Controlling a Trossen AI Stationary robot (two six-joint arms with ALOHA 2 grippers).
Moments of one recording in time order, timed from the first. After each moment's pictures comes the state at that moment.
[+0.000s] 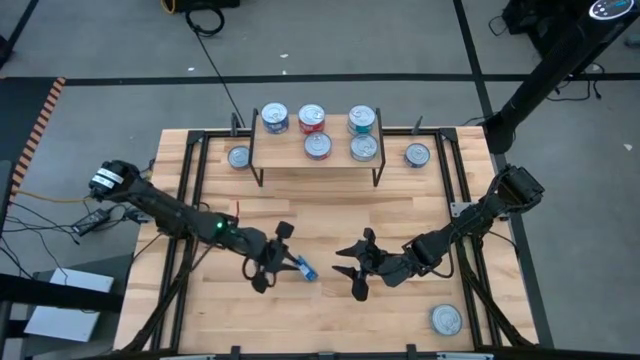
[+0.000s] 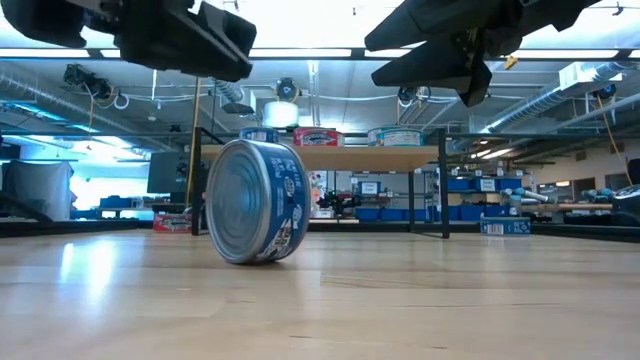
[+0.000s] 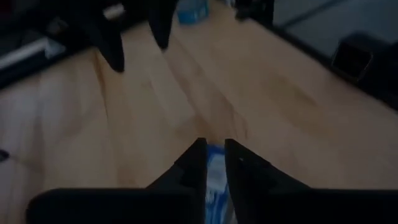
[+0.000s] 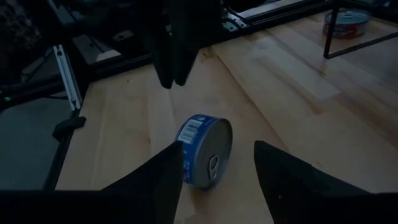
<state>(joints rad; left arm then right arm) -0.37 1.37 0.70 0.18 -0.06 0.23 0.52 1.62 0.83 0.31 0.63 0.55</state>
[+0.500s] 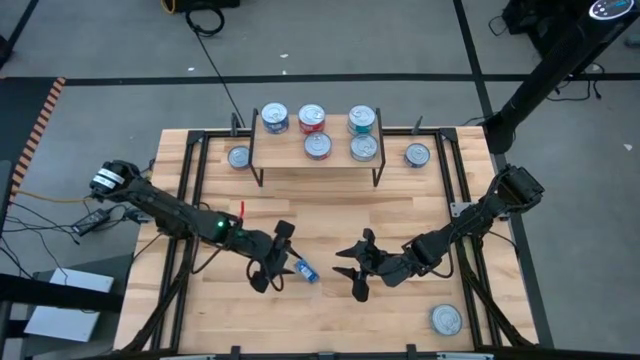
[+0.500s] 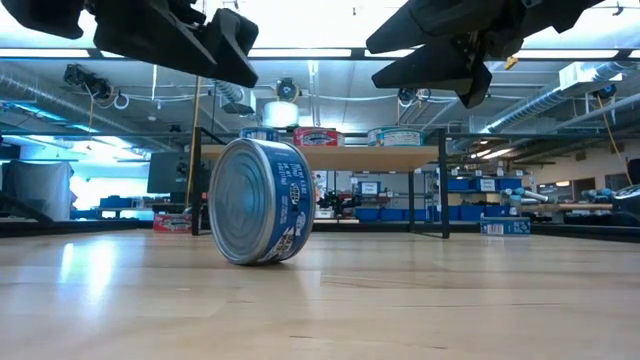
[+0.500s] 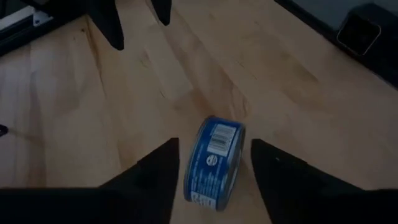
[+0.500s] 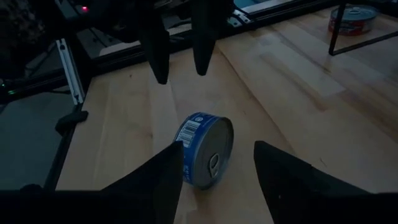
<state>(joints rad) -0.38 1.37 0.81 -0.07 -0.09 0.21 0.52 1.62 0.83 0.30 0.61 0.54</state>
